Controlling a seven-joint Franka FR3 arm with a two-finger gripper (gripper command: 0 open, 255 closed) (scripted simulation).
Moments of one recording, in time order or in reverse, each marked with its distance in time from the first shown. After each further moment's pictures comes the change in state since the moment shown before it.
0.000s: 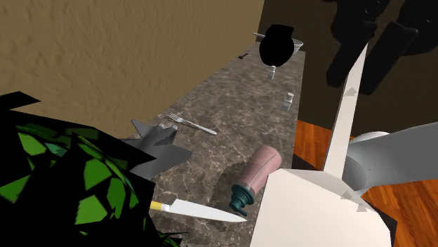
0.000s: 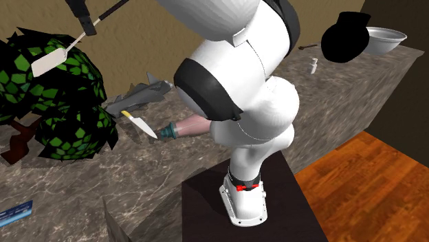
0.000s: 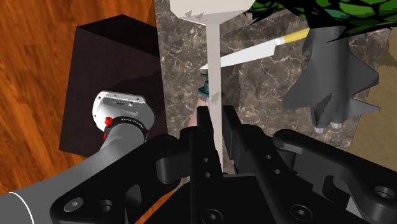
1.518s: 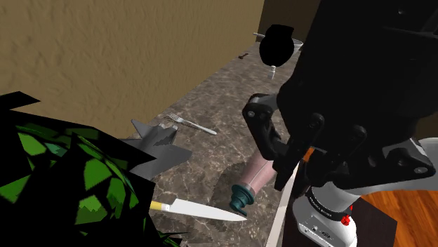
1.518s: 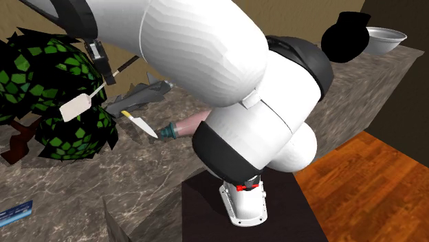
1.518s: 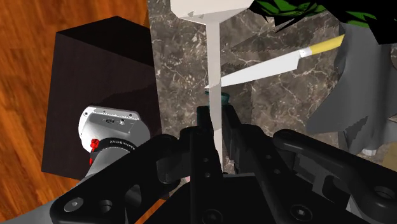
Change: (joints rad) arm 0.148 -0.268 -0.063 -0.528 0.076 0.256 -0.117
